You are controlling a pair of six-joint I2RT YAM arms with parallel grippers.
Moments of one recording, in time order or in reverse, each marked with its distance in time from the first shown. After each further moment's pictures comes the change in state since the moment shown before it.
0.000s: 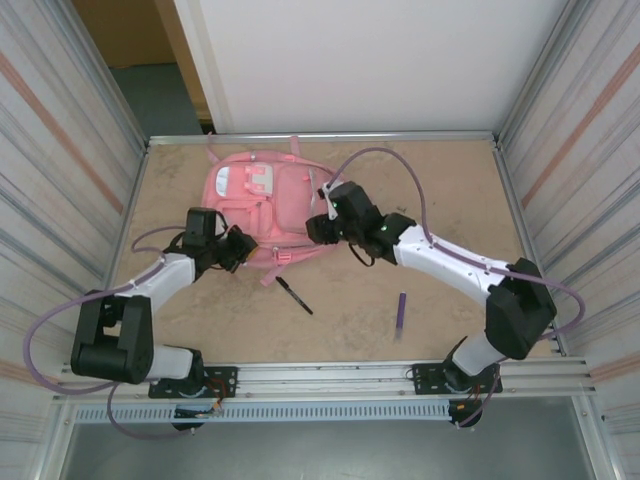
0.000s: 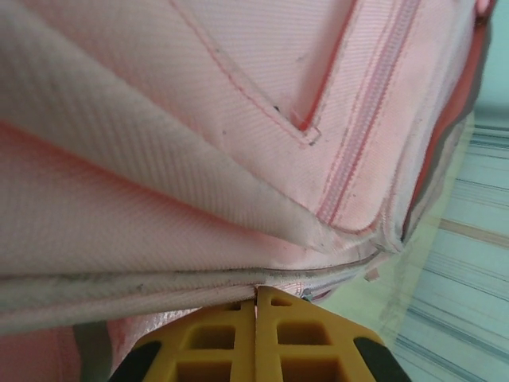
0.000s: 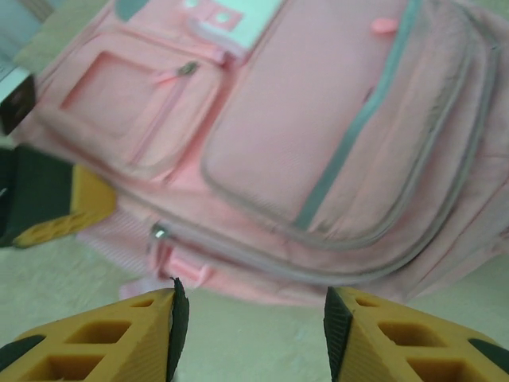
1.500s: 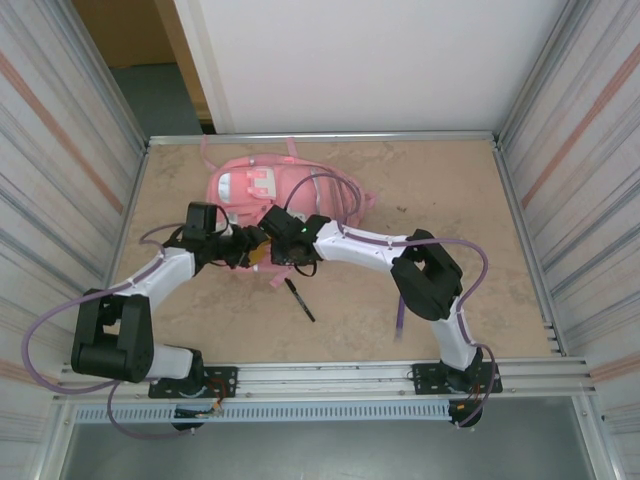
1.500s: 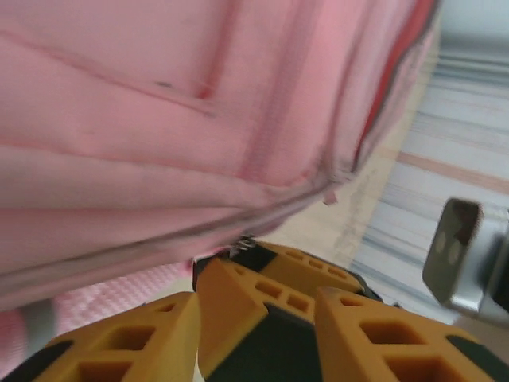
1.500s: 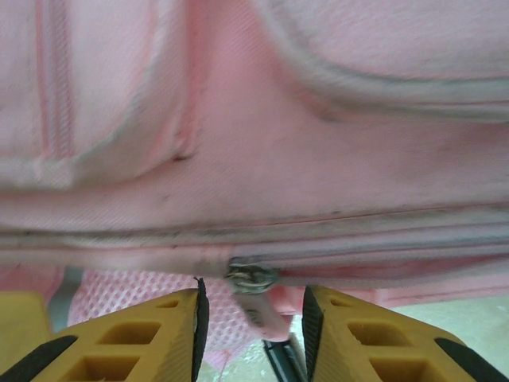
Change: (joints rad) left arm 0.001 0.016 0.064 -0.097 0.186 0.008; right arm 0.175 0.540 0.441 -0.293 0.050 0.509
